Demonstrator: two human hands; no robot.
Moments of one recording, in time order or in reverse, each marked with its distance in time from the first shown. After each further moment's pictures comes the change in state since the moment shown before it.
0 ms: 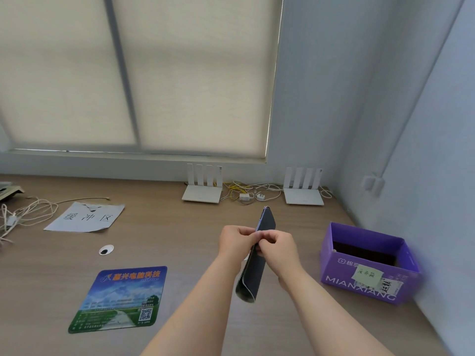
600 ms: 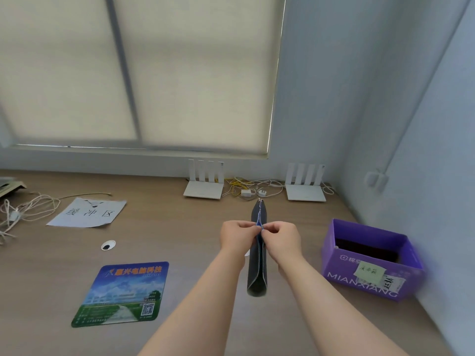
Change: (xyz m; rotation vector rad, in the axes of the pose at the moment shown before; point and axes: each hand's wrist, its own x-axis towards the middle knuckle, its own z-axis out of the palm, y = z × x) left_hand 0.011 -0.003 0.005 -0.204 0.059 -0.134; right_hand 0.013 -0.007 0.002 -0.082 0.148 0.017
